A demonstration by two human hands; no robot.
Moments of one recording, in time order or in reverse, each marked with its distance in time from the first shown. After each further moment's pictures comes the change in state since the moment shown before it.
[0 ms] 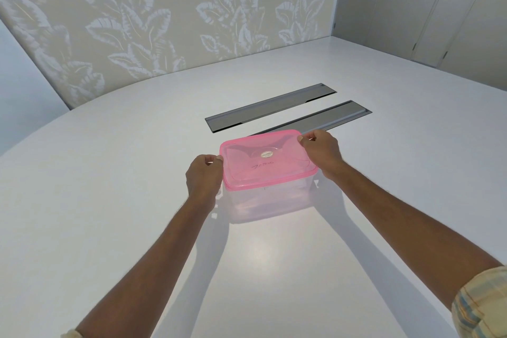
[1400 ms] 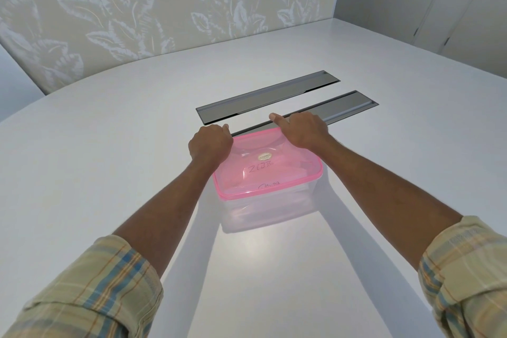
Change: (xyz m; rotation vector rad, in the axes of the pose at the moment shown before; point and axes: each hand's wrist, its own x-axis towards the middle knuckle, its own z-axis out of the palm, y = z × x) left_hand 0.100 0.029 0.068 0.858 -0.016 0.382; right_hand 0.070 -0.029 0.042 -0.790 -0.149 -0.255
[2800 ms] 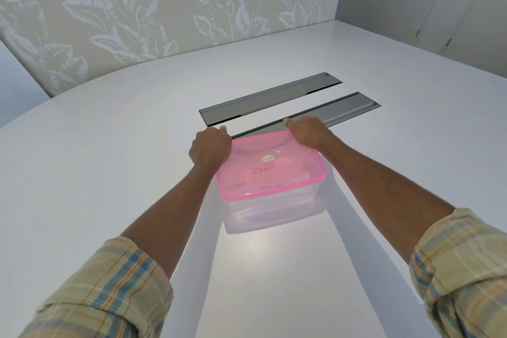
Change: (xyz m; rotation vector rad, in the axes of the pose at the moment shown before) left_hand -0.001 -0.005 -0.001 -0.163 0.002 -0.172; right_hand 0.007 0.007 0.001 0.254 -0.148 0.096
